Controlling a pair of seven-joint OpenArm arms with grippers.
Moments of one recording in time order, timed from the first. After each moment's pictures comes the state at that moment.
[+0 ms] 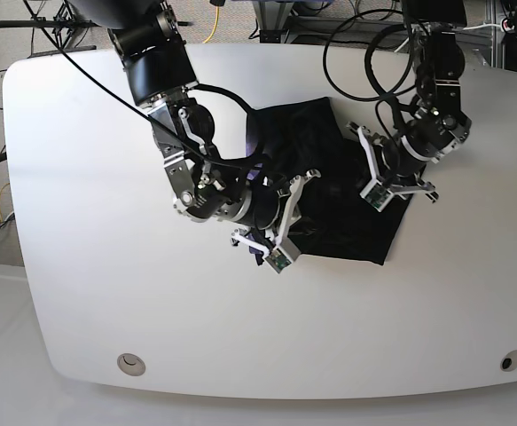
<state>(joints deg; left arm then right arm) 8.5 -7.0 -2.2 106.6 -1.7 -41.0 47.1 15.3 0.3 -21.6 88.5 28.5 20.9 -53.8</state>
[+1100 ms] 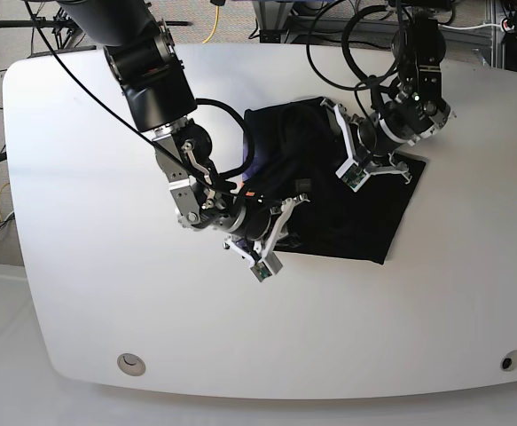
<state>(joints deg) 8.8 -4.2 -2.9 104.0 -3.4 -42.0 47.2 19.9 1.9 -21.3 66.5 29.3 21.7 -37.7</state>
